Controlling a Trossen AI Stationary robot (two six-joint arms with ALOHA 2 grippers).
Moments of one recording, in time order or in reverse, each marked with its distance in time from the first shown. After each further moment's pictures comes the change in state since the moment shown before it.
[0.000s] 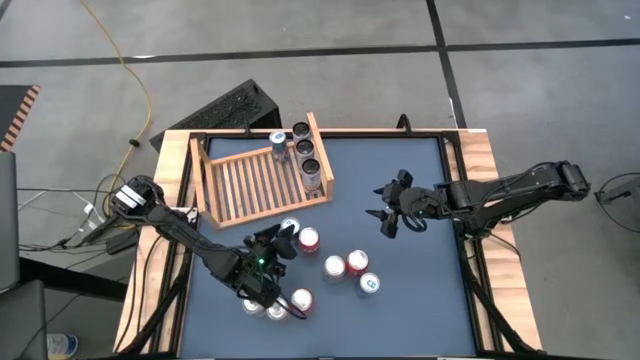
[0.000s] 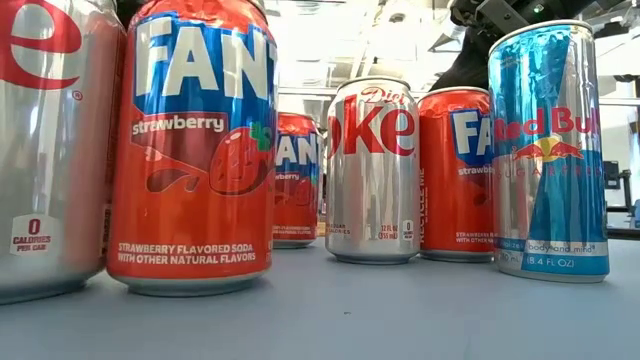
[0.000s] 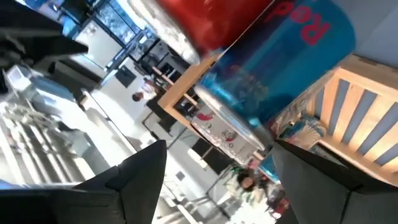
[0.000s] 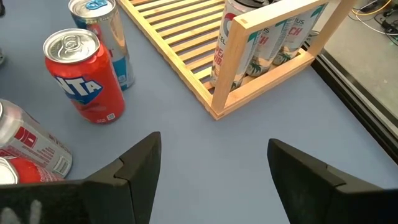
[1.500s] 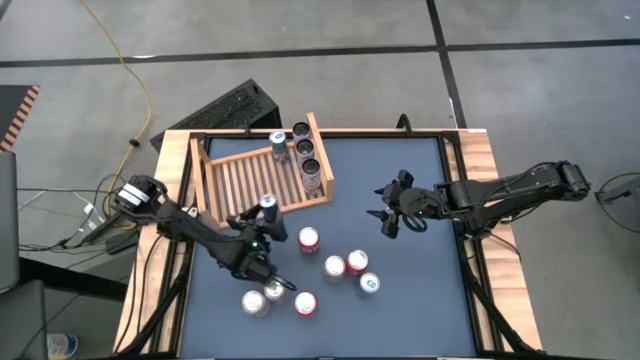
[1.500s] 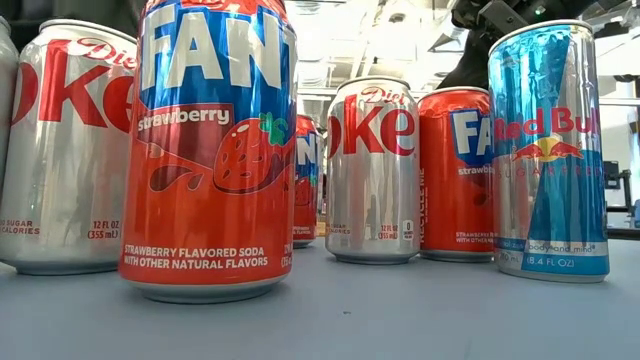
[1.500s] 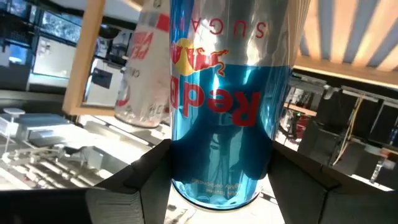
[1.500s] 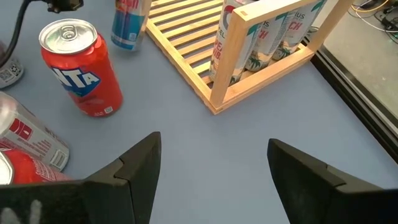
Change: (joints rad) left arm 0.104 0.016 -0.162 -0.249 -0.066 0.062; right arm 0.000 0.000 0.000 -0.021 0.000 -0.001
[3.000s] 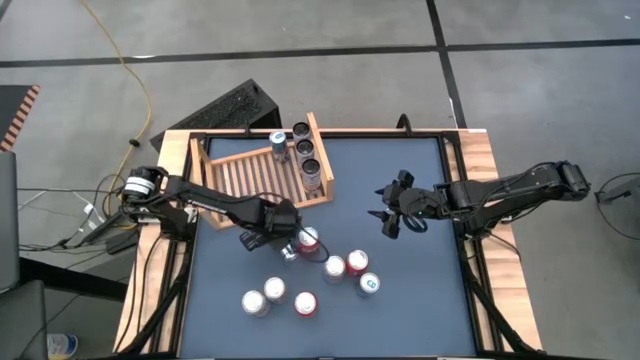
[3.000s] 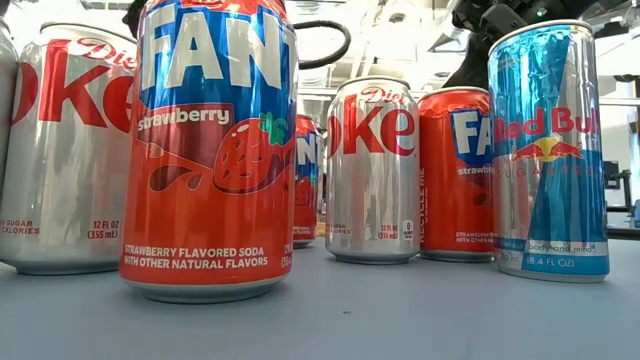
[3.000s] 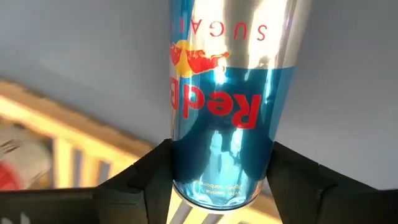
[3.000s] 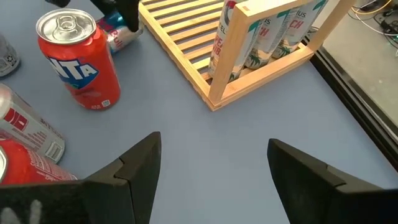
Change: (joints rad) left arm 0.368 0.002 0.234 -0.169 1.090 -0.419; right arm 0.000 0.000 0.000 -0.015 0.000 -0.025
